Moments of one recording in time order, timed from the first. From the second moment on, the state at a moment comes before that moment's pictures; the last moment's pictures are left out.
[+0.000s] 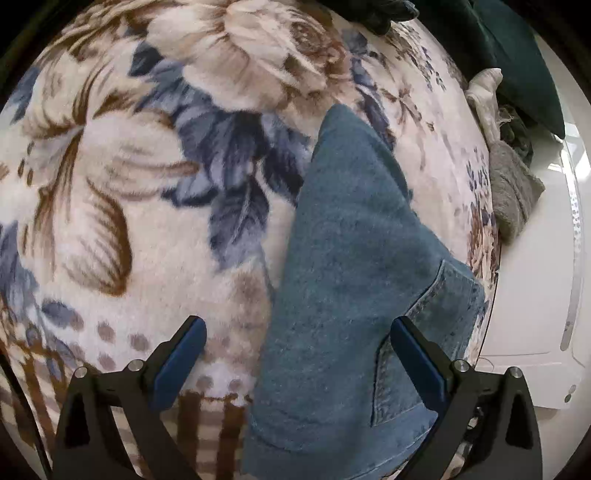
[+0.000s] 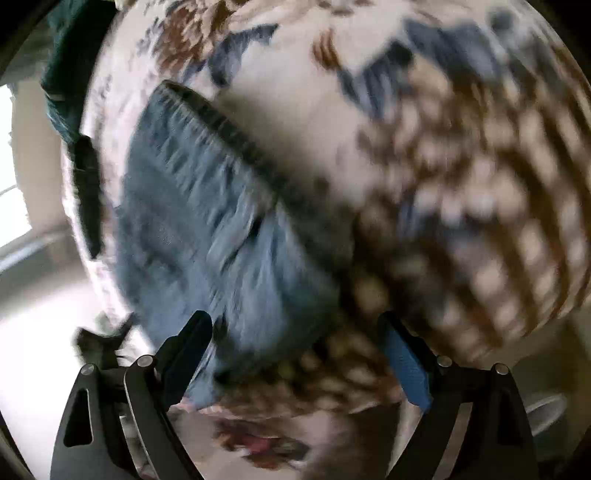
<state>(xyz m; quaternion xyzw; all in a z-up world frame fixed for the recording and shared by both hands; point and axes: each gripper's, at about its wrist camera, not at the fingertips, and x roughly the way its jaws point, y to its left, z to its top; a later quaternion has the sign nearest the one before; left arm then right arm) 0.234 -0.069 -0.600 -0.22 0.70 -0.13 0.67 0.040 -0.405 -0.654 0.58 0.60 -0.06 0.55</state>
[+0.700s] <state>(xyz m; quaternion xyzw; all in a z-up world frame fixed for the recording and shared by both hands) 0.242 -0.083 -0.617 -0.26 0.69 -0.22 0.64 0.040 -0.364 -0.685 0.67 0.45 -0.12 0.58</state>
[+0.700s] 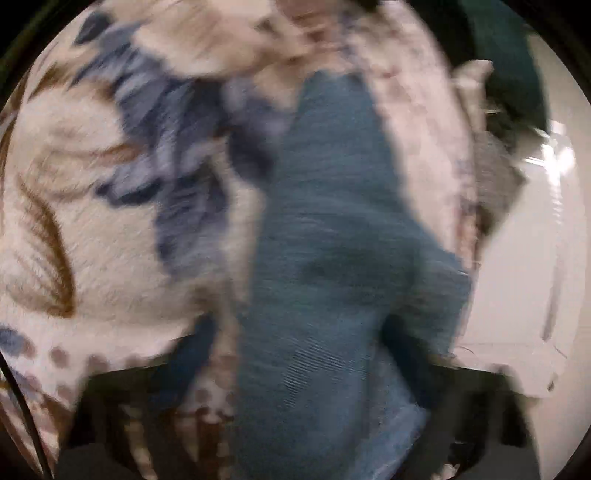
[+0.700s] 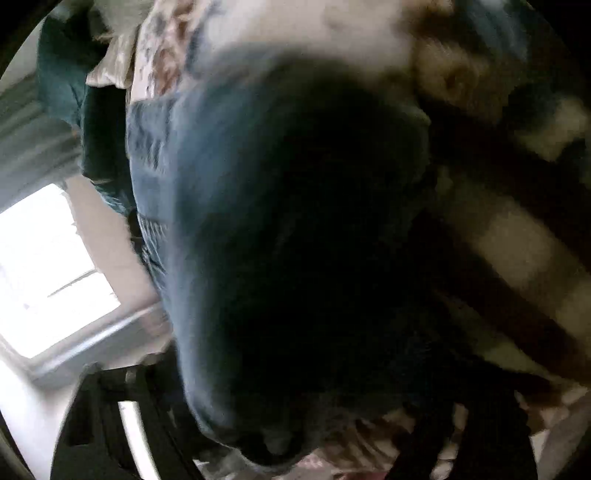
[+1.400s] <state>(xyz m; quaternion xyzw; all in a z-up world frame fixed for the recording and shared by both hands) 0.292 -0.077 -0.471 -0.27 0.59 -0.25 0.72 0.148 -0.344 -0.512 0.56 0.41 -0.06 0.72</state>
